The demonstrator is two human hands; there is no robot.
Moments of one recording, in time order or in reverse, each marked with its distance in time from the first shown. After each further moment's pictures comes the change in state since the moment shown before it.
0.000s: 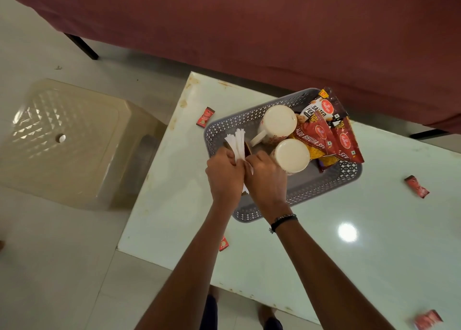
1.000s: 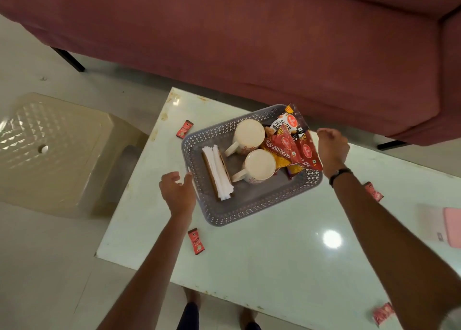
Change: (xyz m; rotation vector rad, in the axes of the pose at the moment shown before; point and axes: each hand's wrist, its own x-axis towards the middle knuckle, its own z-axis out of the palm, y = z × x) left_hand -0.006 -0.032 -0.016 -0.318 0.141 -0.345; right_hand 0.071 0.165 -0.094 0.533 0.141 0.849
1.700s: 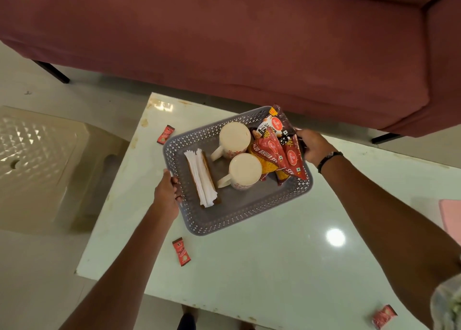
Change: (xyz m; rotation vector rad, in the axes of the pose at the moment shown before) left_hand 0.024 0.008 0.024 -0.361 -0.305 -0.497; right_hand 0.076 0.041 0.020 0.330 -0.550 0.369
